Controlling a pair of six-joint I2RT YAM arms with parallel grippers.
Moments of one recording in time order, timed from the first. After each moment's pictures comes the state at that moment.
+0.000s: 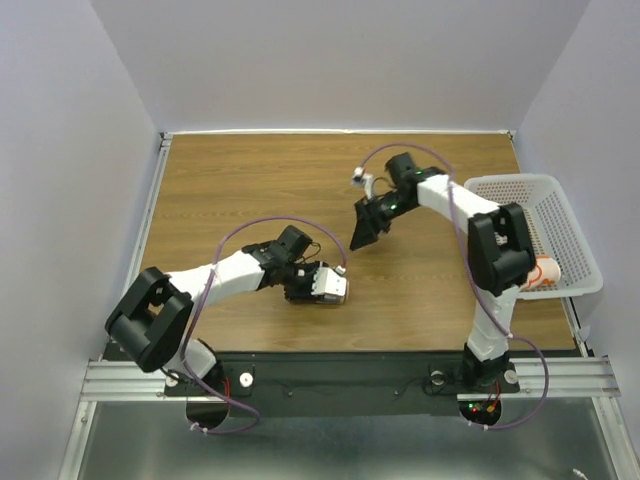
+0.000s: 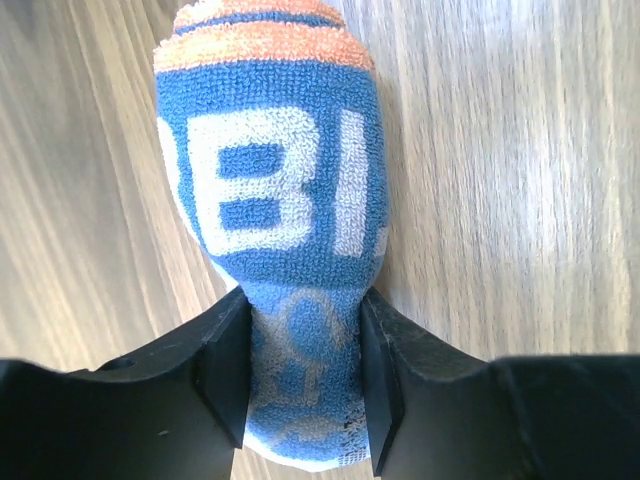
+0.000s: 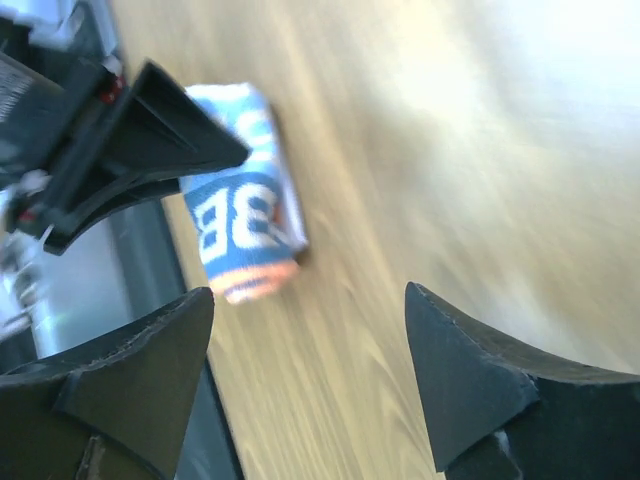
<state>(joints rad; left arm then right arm) -0.75 1.43 0.75 -0.38 0.39 0.95 0.40 2.01 1.49 -0.78 -0.99 -0.33</state>
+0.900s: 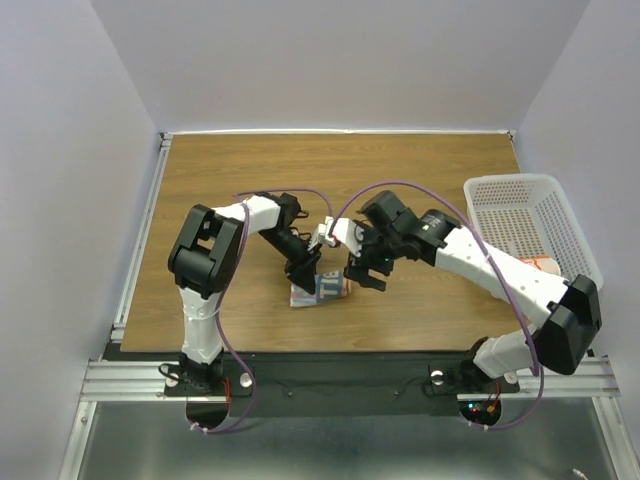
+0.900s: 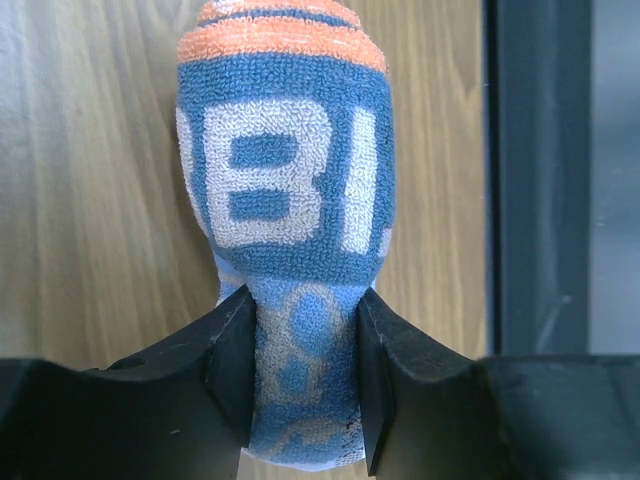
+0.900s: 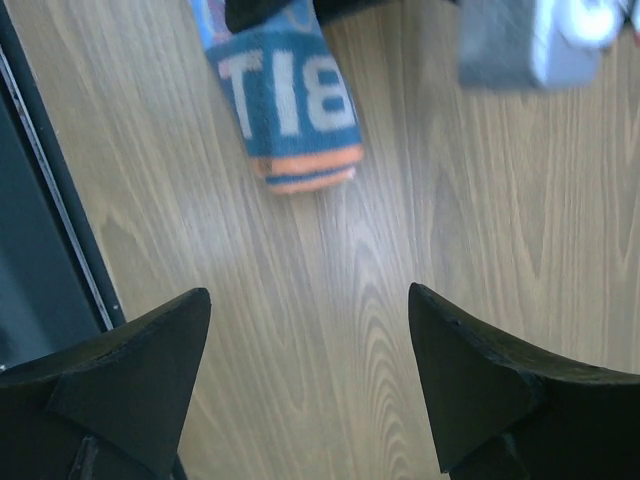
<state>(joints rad) -0.47 1.99 1.27 -0.98 0.95 1.01 0.78 1.40 1.24 -0.86 -0.26 -0.54</state>
